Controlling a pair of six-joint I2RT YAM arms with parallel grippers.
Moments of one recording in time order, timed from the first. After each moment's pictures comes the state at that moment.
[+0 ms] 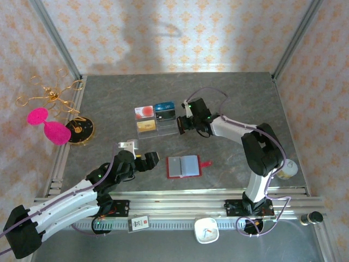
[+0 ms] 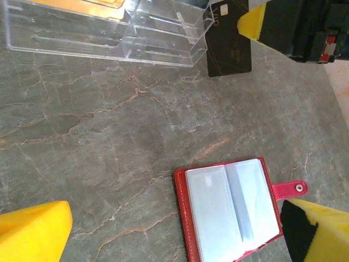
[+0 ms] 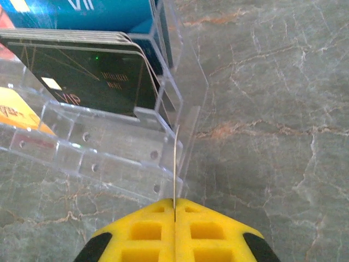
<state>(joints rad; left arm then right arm) -0.74 0.67 0.29 -0.20 -0.15 -0.86 0.57 1.79 1.14 -0.18 -0.16 0.28</state>
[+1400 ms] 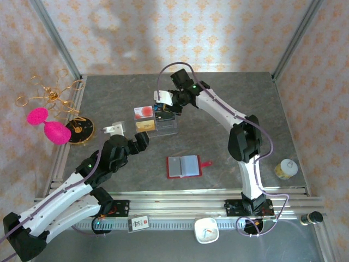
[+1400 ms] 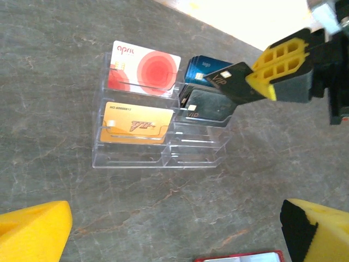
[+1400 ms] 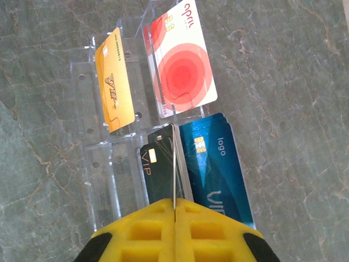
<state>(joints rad) -0.64 0.72 0.61 -0.43 -0.38 -0.75 0.61 2.11 1.98 -0.82 -0.35 -0.93</state>
